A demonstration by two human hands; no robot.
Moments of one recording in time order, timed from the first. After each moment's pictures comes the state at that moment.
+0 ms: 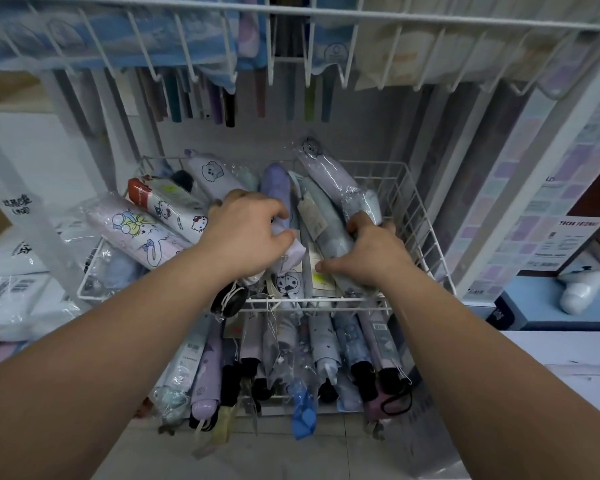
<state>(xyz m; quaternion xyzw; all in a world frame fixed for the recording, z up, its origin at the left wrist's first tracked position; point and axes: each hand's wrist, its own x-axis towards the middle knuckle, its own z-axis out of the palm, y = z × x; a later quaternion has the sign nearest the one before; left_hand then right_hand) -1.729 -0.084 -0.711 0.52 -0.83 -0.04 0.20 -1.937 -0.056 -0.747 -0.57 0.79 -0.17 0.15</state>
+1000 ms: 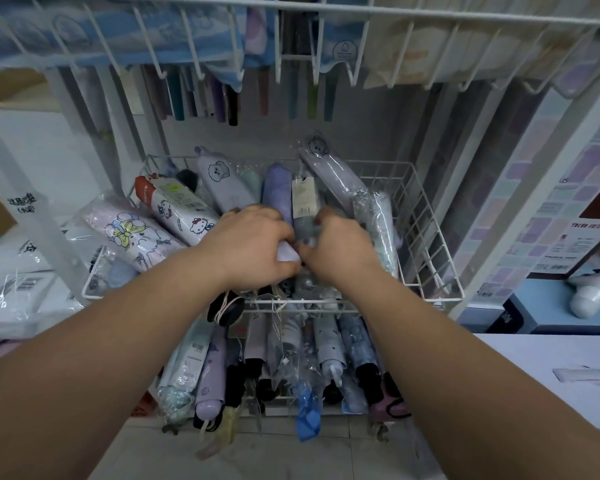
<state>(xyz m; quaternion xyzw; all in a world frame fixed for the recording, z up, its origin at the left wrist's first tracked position) -1.717 -0.087 -0.716 0.44 -0.90 0.03 0.07 -1.878 -0.068 -0.745 -0.64 0.73 -0.24 0.05</state>
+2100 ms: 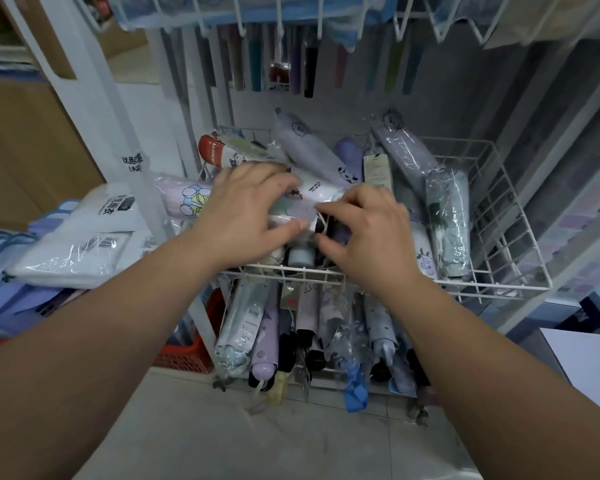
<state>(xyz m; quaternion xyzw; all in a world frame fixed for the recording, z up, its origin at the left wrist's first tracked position) -1.616 -0.087 -0.732 0.46 -0.86 0.08 0.20 -1.828 -0.048 -0.767 -0.74 0.55 -0.36 -0.13</state>
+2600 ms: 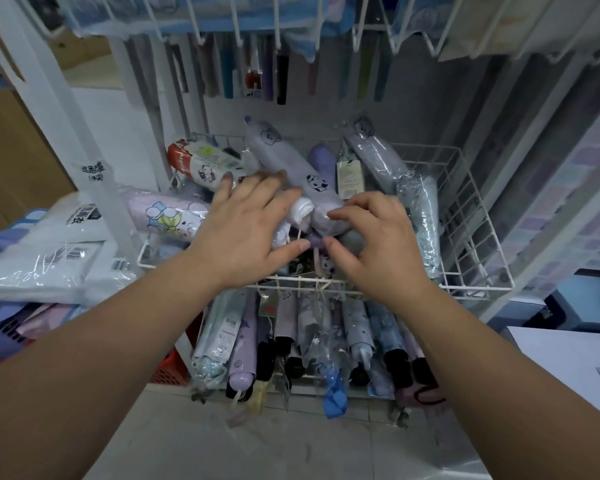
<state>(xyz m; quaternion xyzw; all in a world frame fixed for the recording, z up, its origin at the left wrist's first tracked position) -1.653 -0.075 -0.738 0.46 -0.87 0.14 0.13 -1.875 -0.034 -0.767 -0.74 0.54 -0.39 -0.09</state>
